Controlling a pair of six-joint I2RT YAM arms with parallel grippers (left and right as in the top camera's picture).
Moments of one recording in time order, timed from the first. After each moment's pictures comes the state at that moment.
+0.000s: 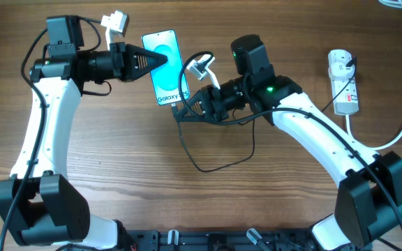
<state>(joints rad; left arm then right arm) 0.08 1.66 1.41 -0.69 1.47 -0.23 0.49 1.71 1.25 -0.23 -1.39 0.35</state>
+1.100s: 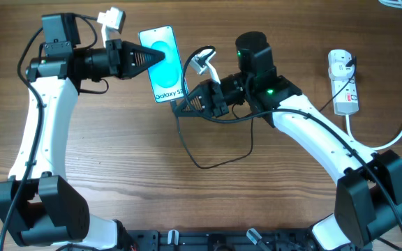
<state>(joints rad) 0.09 1.66 1.43 -0.69 1.49 -0.24 0.49 1.71 1.21 0.07 -1.43 0.58</state>
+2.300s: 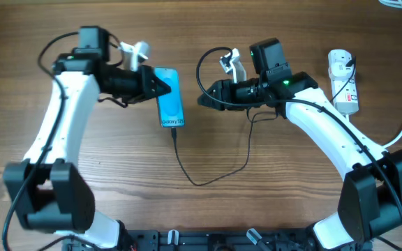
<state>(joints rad) -0.05 1.74 1.42 -1.00 0.78 -0.11 0.39 1.71 1.23 -0.51 -0.79 0.39</state>
